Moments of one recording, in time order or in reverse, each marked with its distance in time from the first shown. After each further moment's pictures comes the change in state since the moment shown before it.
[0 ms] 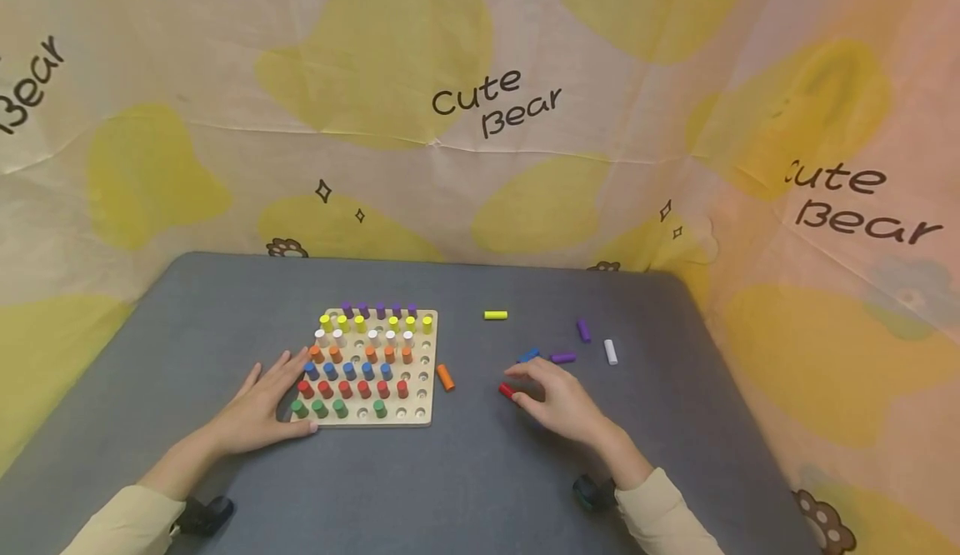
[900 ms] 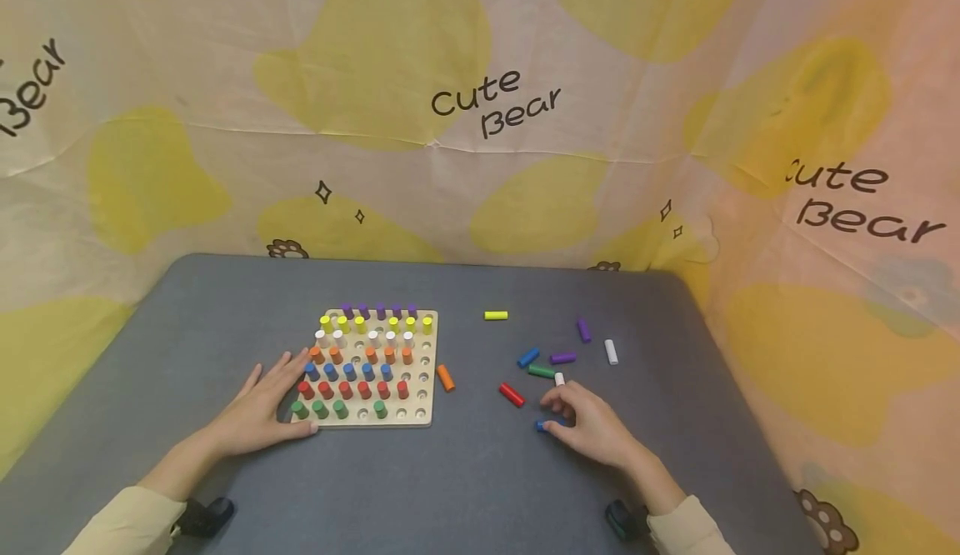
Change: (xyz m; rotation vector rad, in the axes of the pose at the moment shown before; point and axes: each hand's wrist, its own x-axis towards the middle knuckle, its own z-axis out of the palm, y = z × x) left_hand 0.000 0.002 -0.001 0.001 -0.008 -0.016; right_hand -0.048 0.027 -0.002 -0.045 0.017 0.064
